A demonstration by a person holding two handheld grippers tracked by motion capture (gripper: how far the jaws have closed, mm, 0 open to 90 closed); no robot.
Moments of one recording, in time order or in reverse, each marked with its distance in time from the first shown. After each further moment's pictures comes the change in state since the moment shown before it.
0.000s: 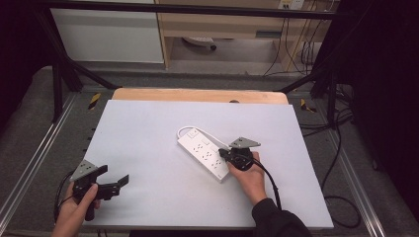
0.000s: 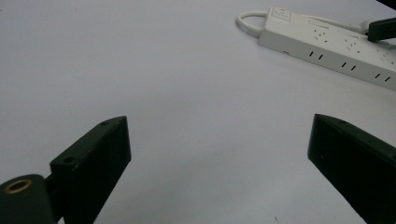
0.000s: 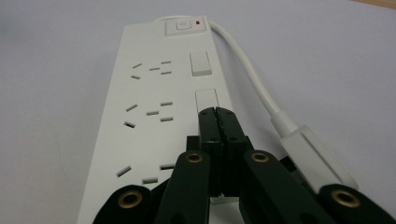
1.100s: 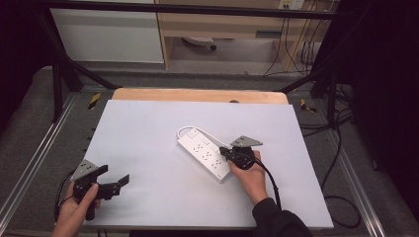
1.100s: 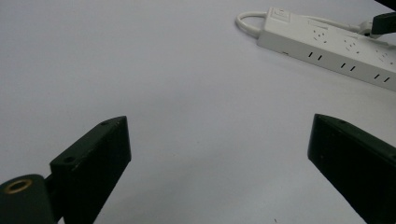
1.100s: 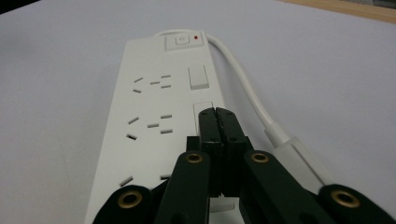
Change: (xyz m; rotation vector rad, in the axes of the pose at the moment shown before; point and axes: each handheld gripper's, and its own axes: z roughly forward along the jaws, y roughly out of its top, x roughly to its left) left arm 0.000 0.000 0.001 0.004 0.002 0.004; right arm -0.002 0.004 -0.005 -0.031 0.003 0.010
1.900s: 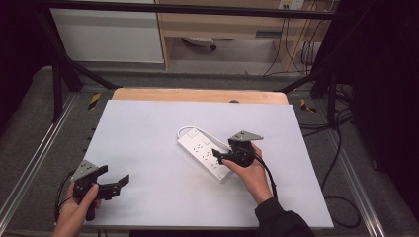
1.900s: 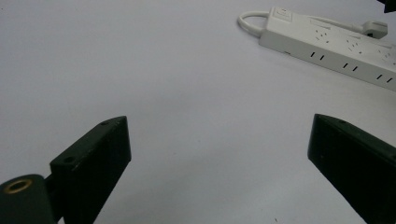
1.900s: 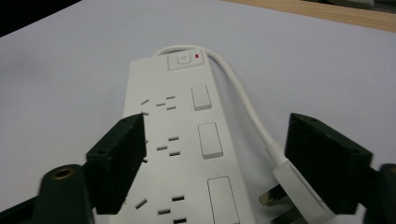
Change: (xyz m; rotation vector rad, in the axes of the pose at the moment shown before) left arm -0.001 -0.001 0.000 -0.005 0.005 -0.009; right arm 0.003 0.020 -0.006 0.007 -0.004 0.047
